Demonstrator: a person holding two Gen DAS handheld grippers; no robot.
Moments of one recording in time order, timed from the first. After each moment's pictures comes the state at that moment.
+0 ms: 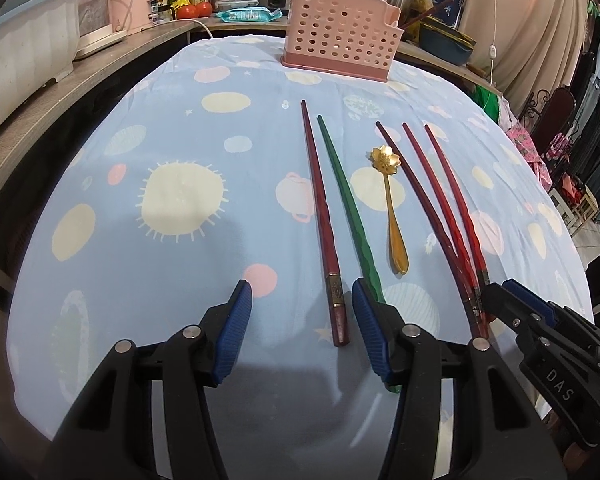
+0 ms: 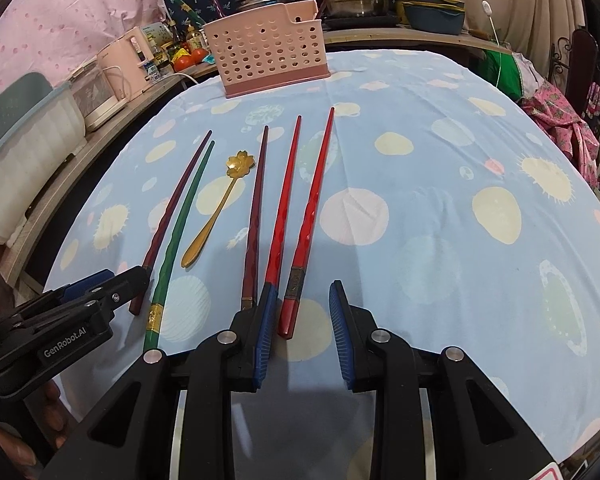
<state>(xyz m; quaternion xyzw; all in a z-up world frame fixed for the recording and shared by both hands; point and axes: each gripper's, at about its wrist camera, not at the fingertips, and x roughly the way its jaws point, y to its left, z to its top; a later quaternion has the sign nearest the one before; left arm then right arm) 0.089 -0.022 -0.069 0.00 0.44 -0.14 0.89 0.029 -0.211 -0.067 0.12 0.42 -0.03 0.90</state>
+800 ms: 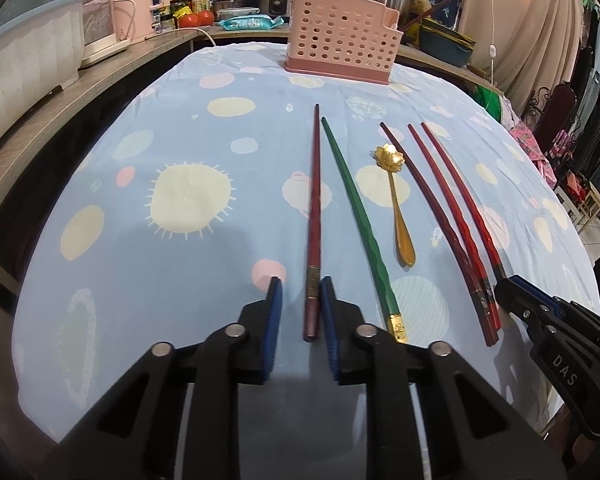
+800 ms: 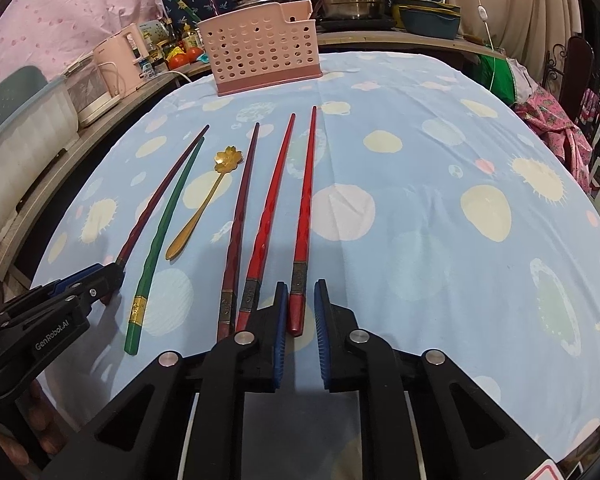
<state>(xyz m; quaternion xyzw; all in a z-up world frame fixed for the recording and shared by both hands) 0.082 -0.019 -0.072 0.01 0.43 -0.13 0.89 0.026 -0.214 -0.073 0.10 0.42 -0.04 0.90</state>
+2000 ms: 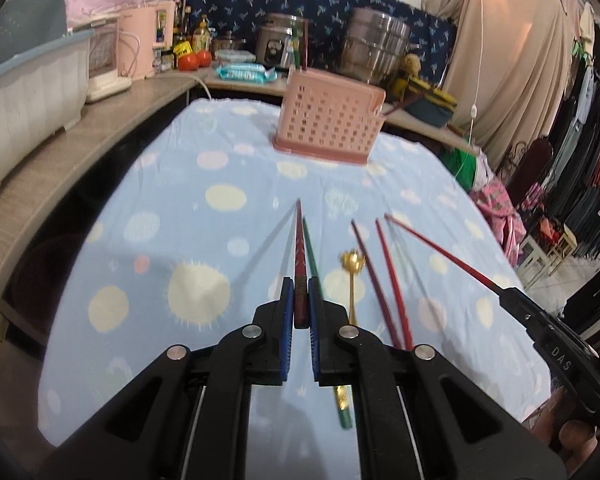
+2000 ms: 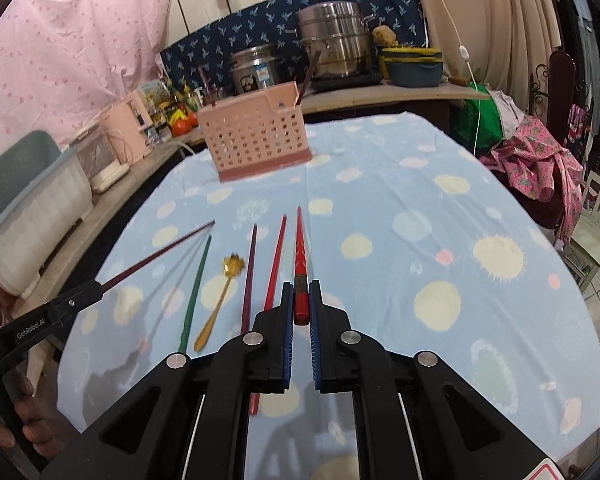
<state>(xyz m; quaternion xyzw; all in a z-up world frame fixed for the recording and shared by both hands) 0.097 -0.004 0.018 -0.06 0.36 -0.16 0.92 0.021 -0.249 0.004 0.14 0.32 -0.05 0.94</state>
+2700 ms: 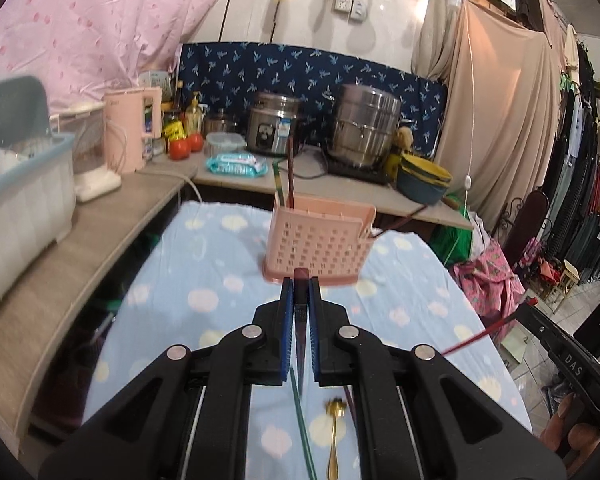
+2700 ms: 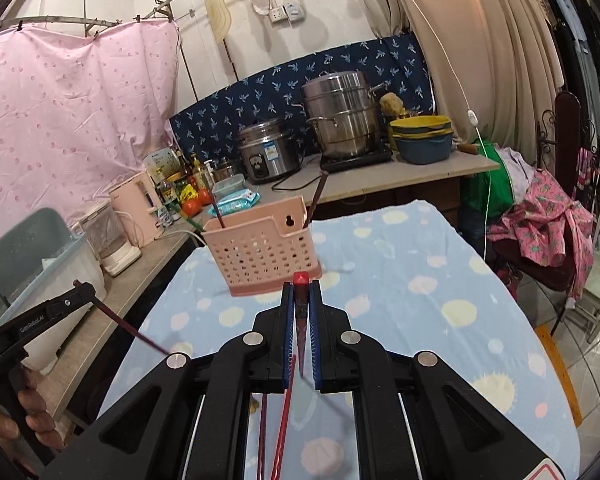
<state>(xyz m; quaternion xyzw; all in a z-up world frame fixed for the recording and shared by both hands) 0.168 -0.023 0.120 -0.06 0.25 -0.16 0.95 0.082 -0.287 0.098 0.14 0.22 -0.04 0.96</state>
